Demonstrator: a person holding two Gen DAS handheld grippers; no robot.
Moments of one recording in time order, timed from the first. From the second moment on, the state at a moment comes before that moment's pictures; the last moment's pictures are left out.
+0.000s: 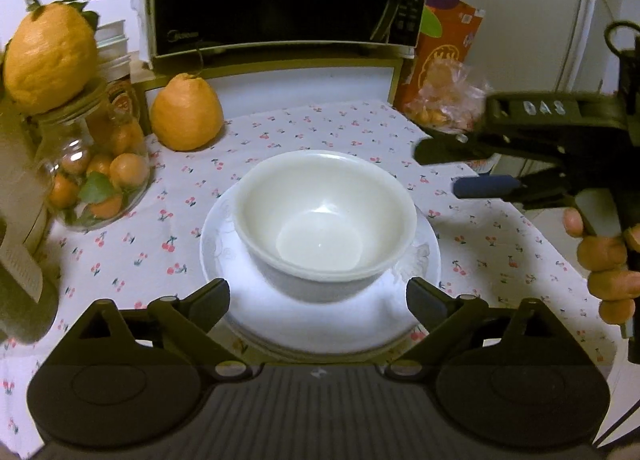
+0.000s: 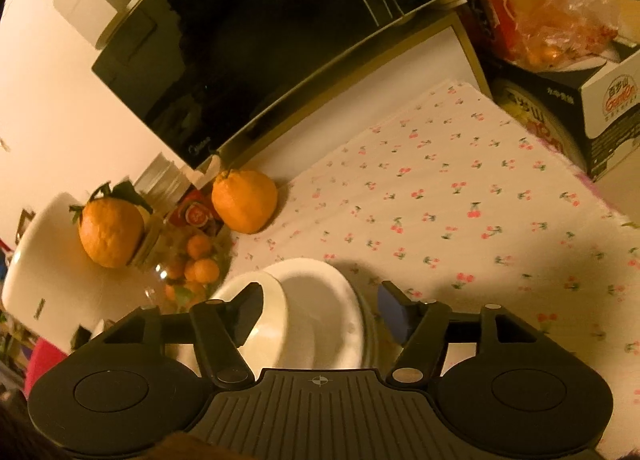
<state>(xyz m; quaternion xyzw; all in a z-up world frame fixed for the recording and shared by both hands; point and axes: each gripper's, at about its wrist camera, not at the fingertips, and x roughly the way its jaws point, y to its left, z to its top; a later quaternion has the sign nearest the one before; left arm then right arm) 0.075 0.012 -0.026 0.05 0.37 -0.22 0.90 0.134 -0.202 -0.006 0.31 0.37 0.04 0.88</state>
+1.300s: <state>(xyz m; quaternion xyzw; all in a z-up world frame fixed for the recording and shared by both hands) -0.013 0.019 0.006 0.00 0.42 -0.02 0.91 0.027 -0.149 0.036 0.12 0.47 0.01 0.88</state>
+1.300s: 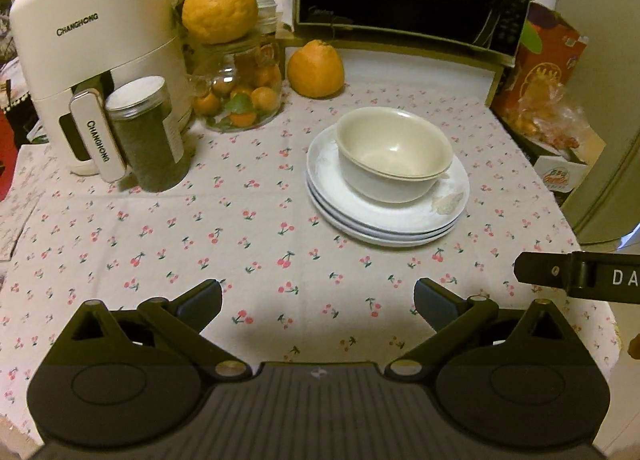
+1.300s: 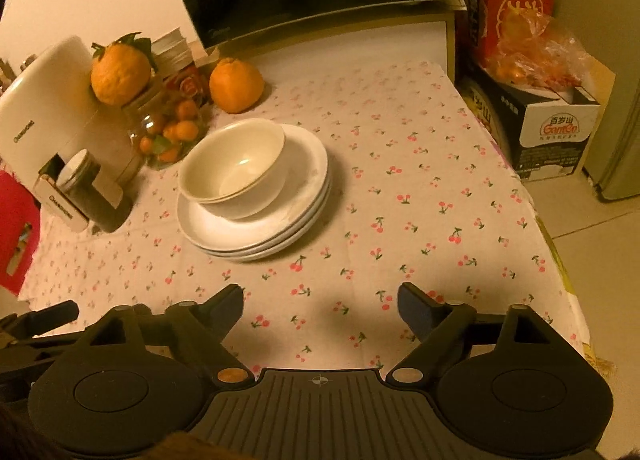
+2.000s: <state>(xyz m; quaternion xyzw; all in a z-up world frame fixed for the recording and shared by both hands) -0.014 0.013 0.005 0.00 0.45 0.01 0.89 0.037 -0.134 0.032 0.10 0.48 -0.02 0.87</state>
